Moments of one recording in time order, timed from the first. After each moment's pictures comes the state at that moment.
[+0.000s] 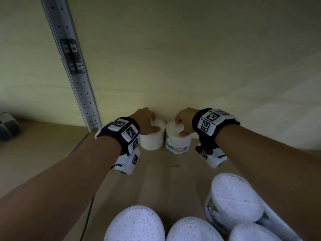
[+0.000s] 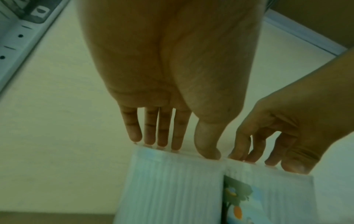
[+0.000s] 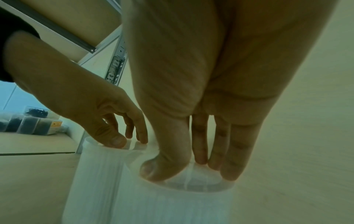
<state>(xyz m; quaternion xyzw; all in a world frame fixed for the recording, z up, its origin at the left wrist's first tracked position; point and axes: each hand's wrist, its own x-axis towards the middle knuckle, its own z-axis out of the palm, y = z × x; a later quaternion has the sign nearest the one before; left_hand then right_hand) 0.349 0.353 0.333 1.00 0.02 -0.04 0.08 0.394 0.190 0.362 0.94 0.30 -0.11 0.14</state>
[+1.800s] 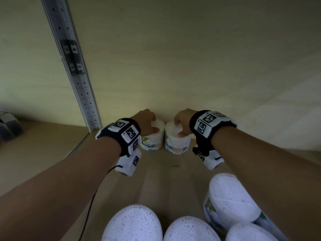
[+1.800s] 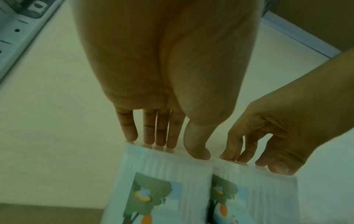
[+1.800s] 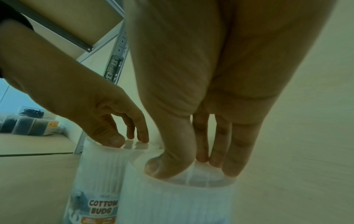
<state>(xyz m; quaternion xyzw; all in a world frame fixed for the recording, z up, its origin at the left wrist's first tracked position) 0.346 0.347 0.337 0.99 0.03 -0.07 0.08 0.409 0.189 0.344 0.95 0.29 -0.10 0.08</state>
